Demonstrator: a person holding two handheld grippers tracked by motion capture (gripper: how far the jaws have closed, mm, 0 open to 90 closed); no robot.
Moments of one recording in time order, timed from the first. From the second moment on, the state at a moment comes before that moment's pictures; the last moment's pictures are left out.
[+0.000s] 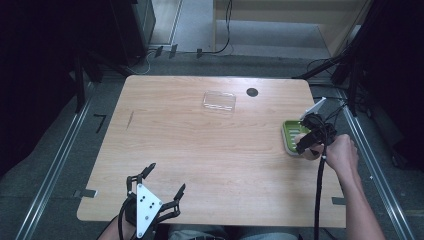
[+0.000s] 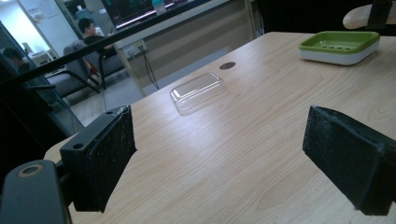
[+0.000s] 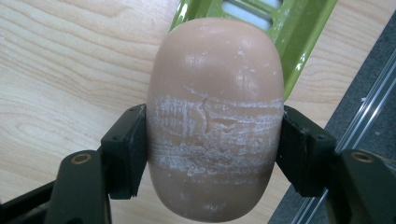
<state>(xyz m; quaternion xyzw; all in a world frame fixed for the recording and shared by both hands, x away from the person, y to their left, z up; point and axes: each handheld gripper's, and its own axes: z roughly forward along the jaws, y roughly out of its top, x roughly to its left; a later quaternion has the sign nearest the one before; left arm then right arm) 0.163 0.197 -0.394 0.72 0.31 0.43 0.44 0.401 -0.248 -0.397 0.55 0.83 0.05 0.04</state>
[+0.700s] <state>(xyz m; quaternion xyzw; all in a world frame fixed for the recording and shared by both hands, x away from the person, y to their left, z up) 0.163 0.196 -0.394 0.73 0.31 0.43 0.44 0.423 -0.246 -0.399 0.56 0.83 0.05 0.03</state>
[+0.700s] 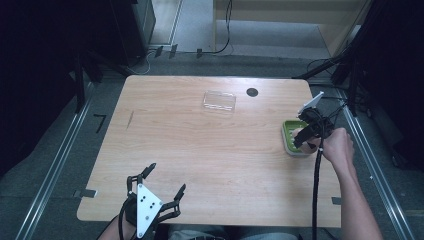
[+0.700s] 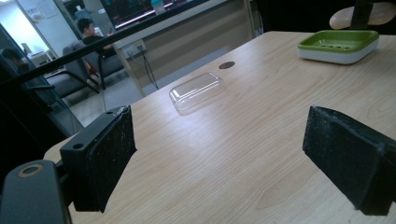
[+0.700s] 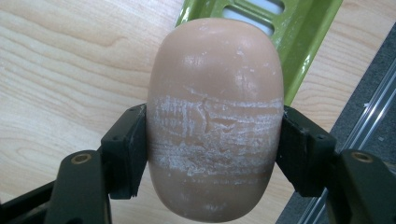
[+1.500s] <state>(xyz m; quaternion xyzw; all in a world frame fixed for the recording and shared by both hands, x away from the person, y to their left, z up) 0.163 0.196 -0.394 0.73 0.31 0.43 0.44 0.444 -0.255 -0.407 0.58 0.81 0.07 0.03</state>
